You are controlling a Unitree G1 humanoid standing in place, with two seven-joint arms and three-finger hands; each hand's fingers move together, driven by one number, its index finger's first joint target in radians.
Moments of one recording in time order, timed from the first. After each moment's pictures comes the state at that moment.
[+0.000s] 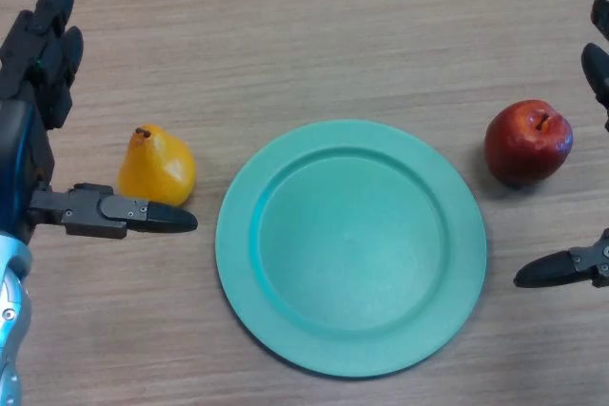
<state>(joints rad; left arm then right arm) -0.13 0.30 0.17 -0.40 -0.11 0.21 -0.08 0.01 -0.26 -0.21 -0.54 0.12 0.18 0.29</state>
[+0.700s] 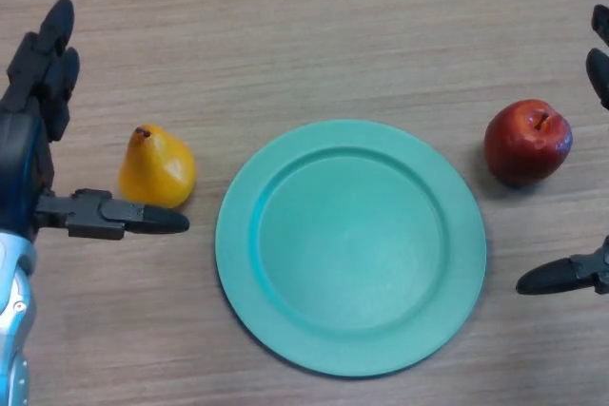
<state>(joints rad) -0.19 0.31 0.17 -0.11 -0.06 0.02 -0.09 0.03 -0.26 -0.21 -0.57 0.08 0.18 0.29</state>
